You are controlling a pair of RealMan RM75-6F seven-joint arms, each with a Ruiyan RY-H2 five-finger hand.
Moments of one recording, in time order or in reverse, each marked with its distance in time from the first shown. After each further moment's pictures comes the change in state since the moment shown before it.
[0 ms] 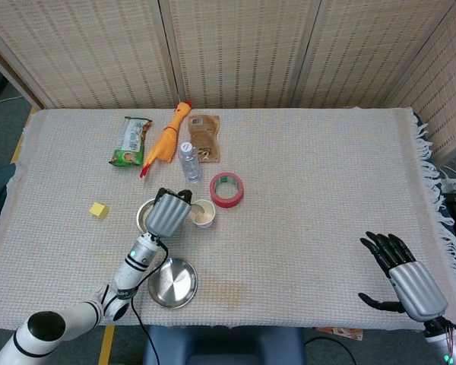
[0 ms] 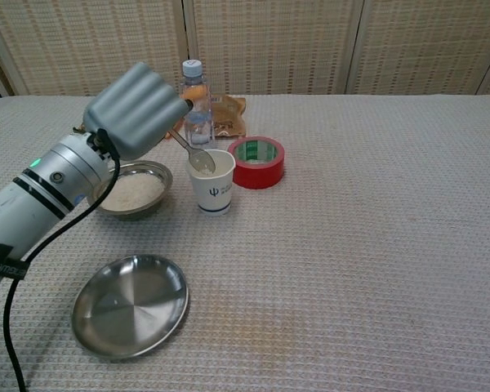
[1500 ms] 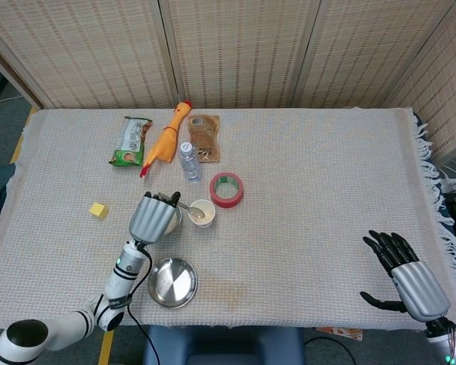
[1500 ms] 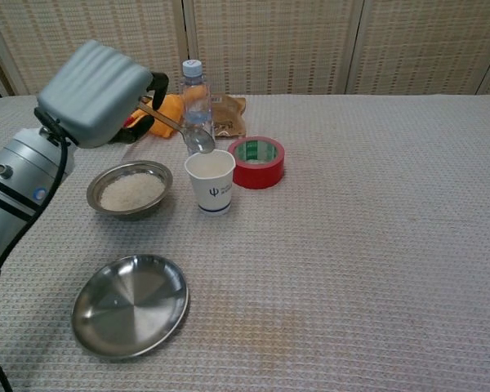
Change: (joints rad) left arm 0.115 0.090 -0.077 -0.223 0.066 0.105 -0.196; right arm -0.008 -0.002 0.006 0.001 0.000 0.019 -0.009
